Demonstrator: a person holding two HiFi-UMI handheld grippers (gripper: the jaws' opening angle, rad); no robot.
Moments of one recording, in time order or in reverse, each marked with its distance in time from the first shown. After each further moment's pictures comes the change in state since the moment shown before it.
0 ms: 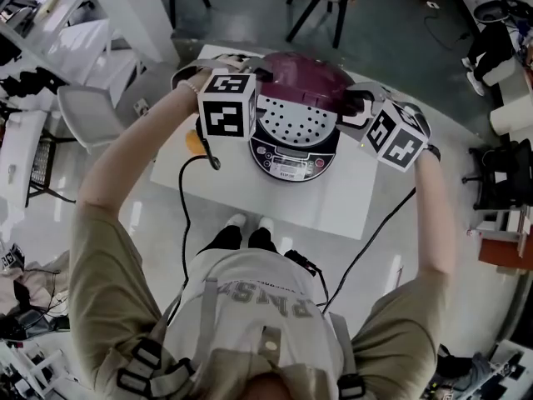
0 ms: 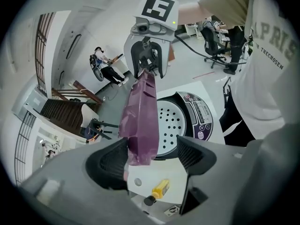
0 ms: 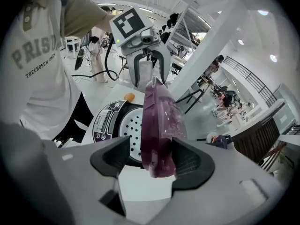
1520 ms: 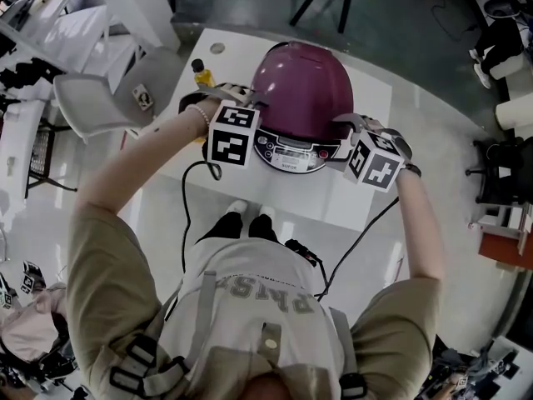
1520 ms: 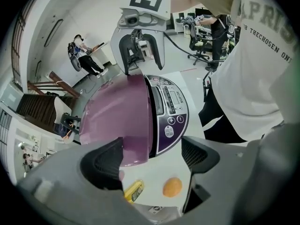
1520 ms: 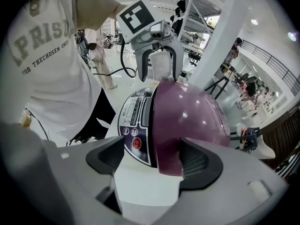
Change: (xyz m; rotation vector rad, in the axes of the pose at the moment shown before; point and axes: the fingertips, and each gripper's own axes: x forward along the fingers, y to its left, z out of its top) left arm 0.059 -0.106 -0.024 0.046 0.074 -0.243; right arm 0.060 0.109 -0.036 0.025 0.056 0.271
